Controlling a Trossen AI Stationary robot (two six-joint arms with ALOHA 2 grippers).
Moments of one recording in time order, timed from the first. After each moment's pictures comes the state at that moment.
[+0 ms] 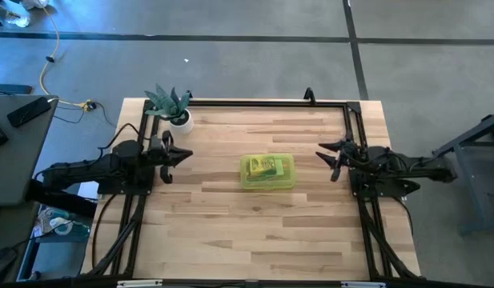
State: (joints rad) left arm 0.29 0.10 0.07 0.06 0.01 -0.20; right arm 0.04 0.04 0.15 -0.22 0.43 0.01
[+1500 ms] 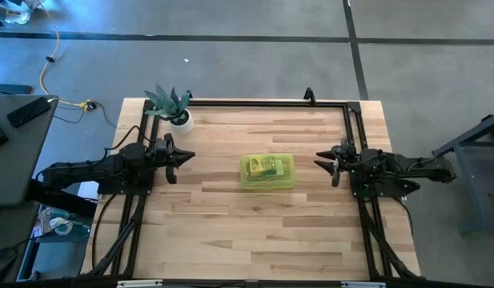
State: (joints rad) left arm 0.29 0.10 0.01 0.01 -0.06 -0.22; right arm 0.04 0.01 0.12 -0.37 0.33 0.25
